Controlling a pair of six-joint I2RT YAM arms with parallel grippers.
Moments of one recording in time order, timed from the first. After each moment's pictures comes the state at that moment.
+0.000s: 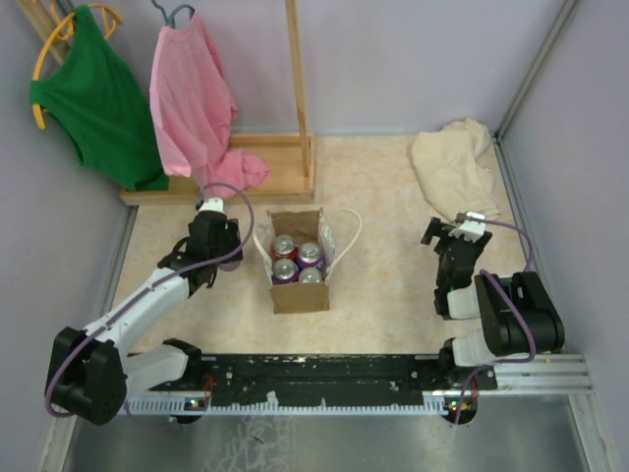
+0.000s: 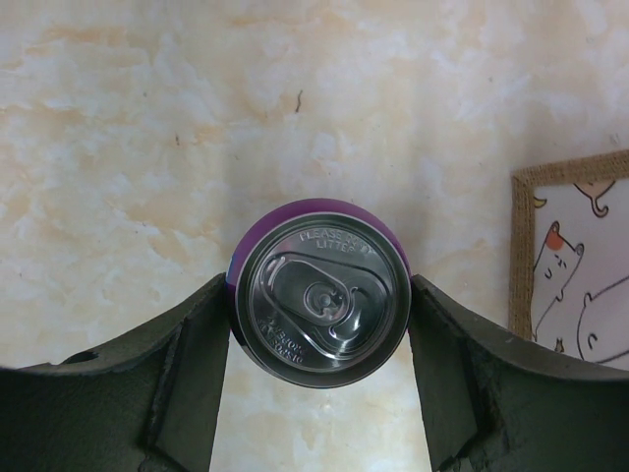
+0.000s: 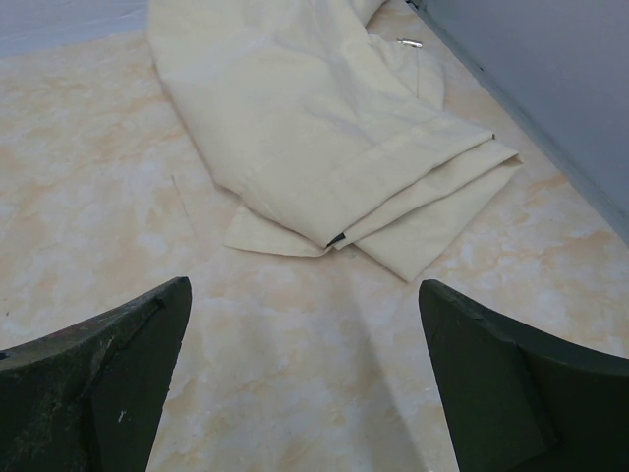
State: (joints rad) left arm -0.39 1.11 0.66 -0.27 -0.37 -0.30; right arm 0.06 1.44 0.16 1.21 0.36 0.08
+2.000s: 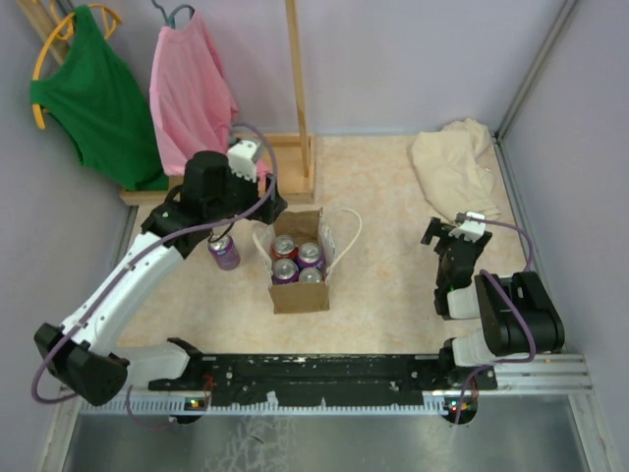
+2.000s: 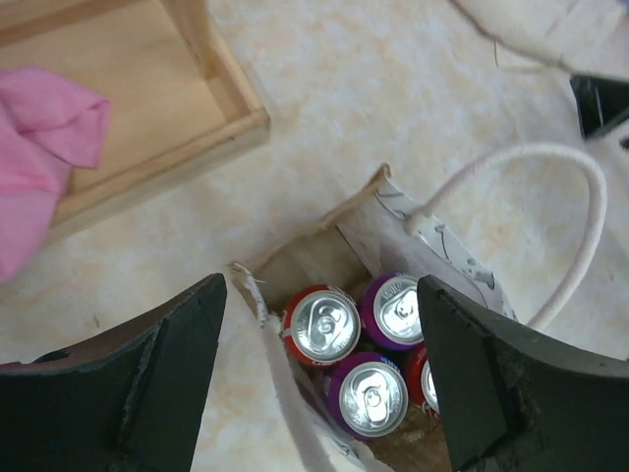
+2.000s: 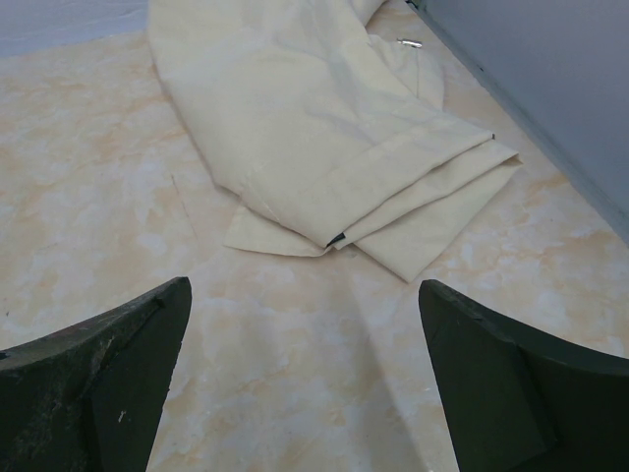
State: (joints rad) left arm -0.50 1.18 1.24 -0.46 0.07 -0.15; right arm 0.06 1.44 0.16 1.21 0.36 0.08
